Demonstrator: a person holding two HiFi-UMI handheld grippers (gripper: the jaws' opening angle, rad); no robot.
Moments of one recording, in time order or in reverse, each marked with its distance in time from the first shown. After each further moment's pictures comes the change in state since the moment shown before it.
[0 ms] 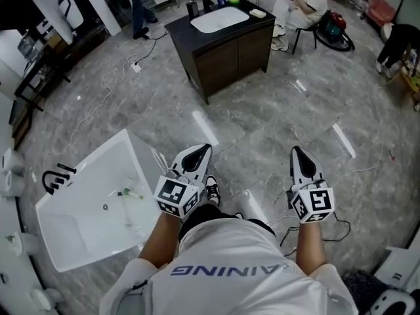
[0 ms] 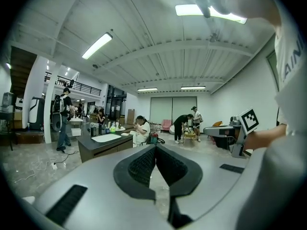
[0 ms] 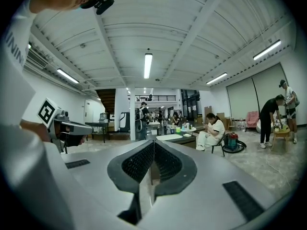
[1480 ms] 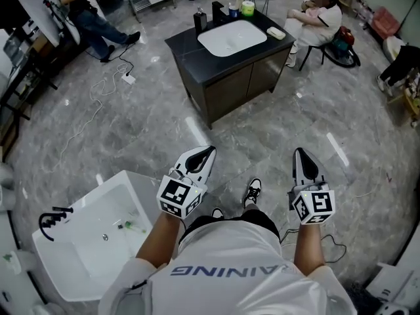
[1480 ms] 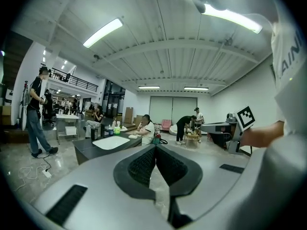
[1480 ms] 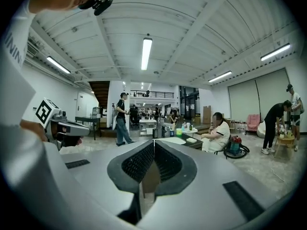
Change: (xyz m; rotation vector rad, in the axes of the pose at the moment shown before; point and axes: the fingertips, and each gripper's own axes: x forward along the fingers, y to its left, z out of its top) left arm 0.165 0.265 0.021 -0.026 0.010 -0.069; right arm 0.310 -0.007 0.041 -0.041 0.046 -0.056
